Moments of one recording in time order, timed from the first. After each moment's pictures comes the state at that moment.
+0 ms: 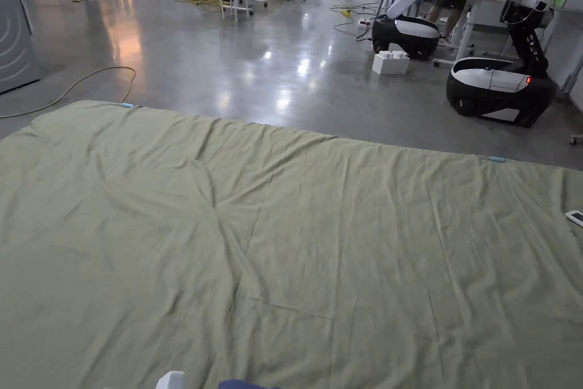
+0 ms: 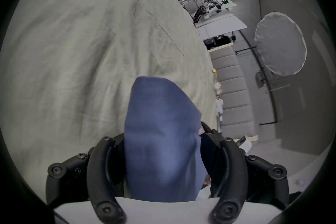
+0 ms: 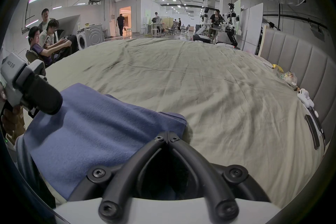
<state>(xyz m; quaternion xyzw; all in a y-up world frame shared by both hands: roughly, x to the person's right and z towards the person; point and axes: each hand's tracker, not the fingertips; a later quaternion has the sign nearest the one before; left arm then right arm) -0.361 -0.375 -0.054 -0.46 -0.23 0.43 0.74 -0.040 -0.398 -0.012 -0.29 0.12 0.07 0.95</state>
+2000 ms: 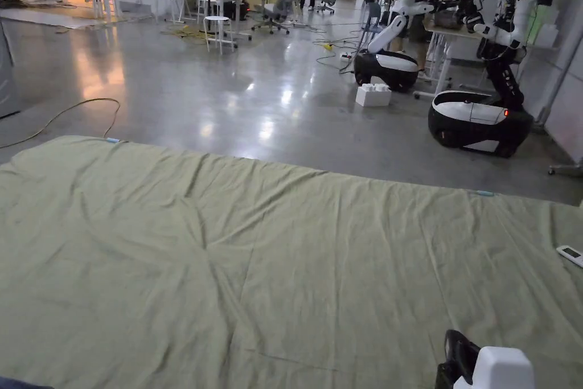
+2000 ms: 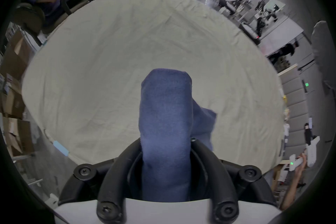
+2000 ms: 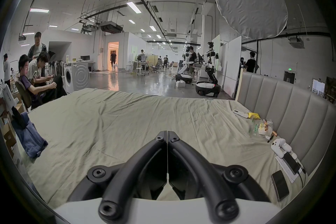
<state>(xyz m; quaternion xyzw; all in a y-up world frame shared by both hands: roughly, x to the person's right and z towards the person) -0.654 -0.223 -0.058 -0.55 0.09 0.20 0.81 0.019 -0.210 -0.084 -0.12 0.05 0.07 0.99</state>
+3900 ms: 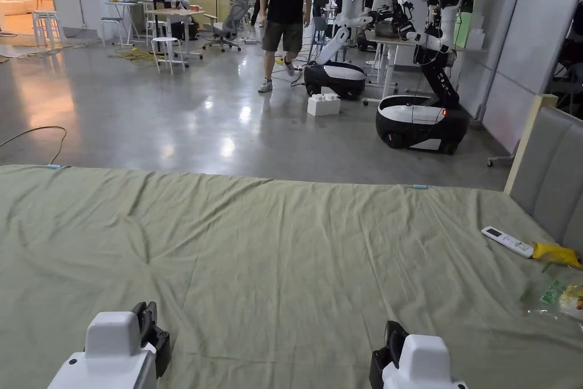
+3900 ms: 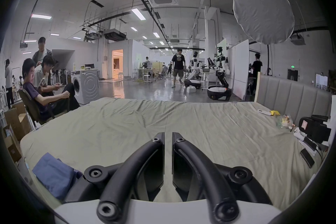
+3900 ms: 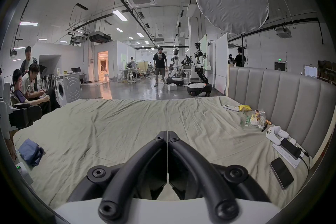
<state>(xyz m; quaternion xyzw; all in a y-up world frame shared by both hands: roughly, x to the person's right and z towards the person) -0.230 -0.223 -0.043 -0.10 0.09 0.01 0.99 0.054 -0.229 -0.059 -0.10 0.01 0.02 1.00</state>
